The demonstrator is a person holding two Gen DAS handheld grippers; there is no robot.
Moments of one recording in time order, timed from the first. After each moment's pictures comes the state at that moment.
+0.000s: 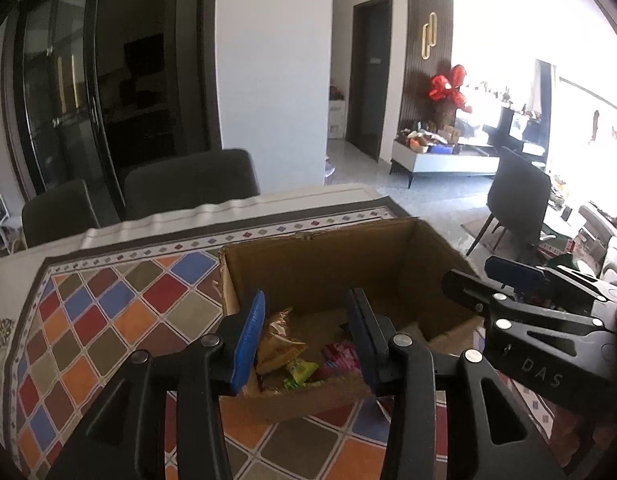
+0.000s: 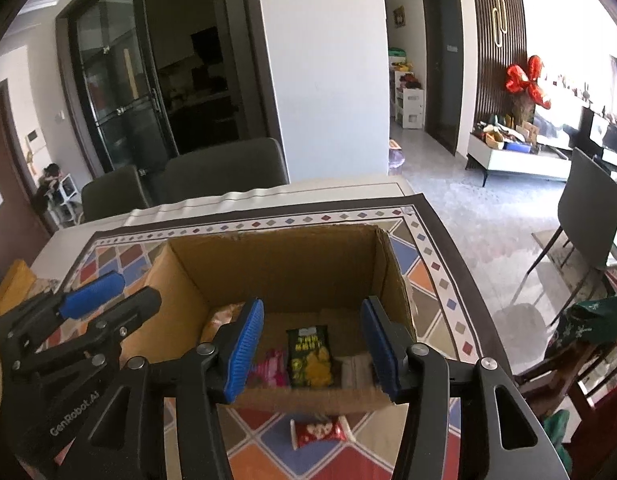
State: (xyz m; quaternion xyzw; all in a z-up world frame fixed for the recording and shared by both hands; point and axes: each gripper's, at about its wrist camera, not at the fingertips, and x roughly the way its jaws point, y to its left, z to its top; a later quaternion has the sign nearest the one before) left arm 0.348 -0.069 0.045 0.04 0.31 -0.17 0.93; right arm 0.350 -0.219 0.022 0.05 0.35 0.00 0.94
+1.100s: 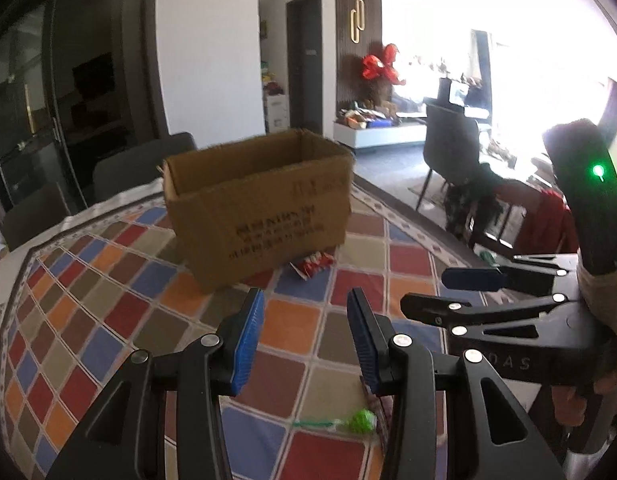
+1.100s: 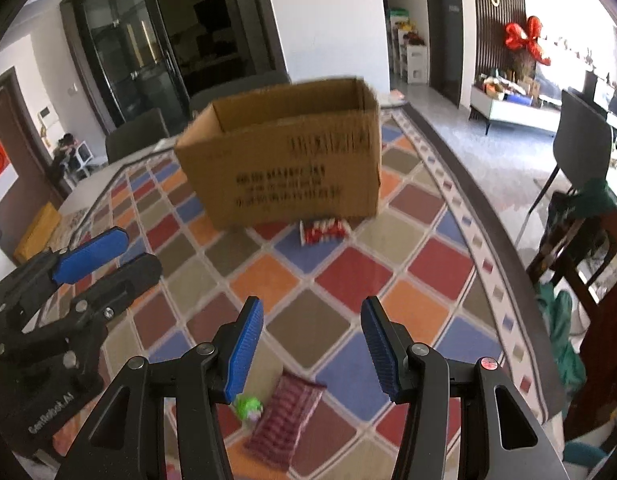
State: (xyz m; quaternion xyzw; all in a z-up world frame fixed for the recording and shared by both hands) left arm 0.160 -0.071 -0.003 0.09 0.31 -0.26 0.91; right arm 0.173 -0.214 -0.038 0.08 0.43 0.02 0.90
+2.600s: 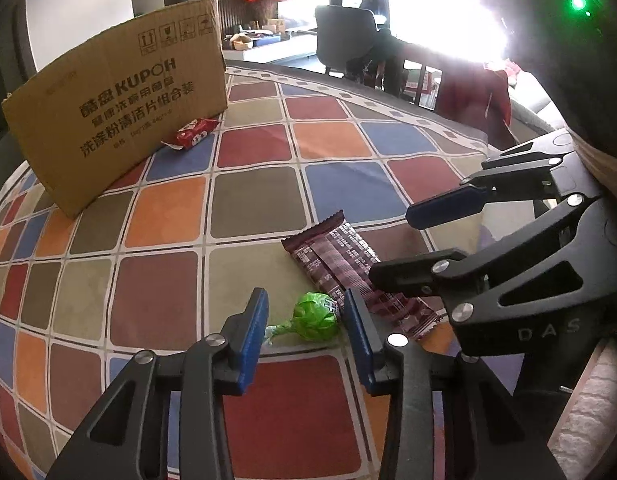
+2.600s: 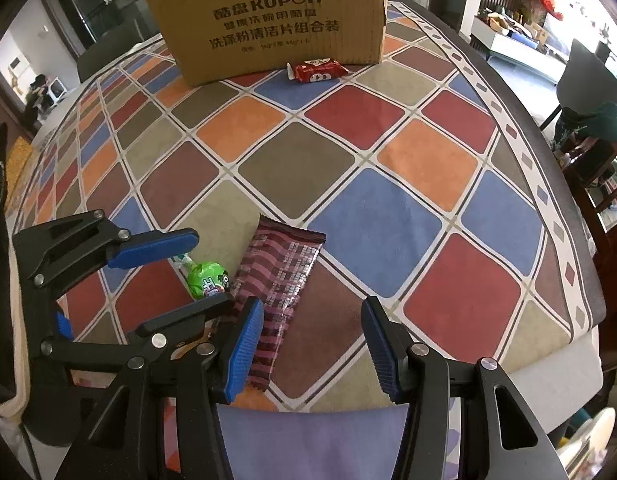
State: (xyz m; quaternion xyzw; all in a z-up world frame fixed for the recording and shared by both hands) left arm 0.144 -0.095 -0.120 0.20 0.41 -0.43 0.78; right arm 0.142 -0.191 -0.129 0.06 0.57 0.00 0.82
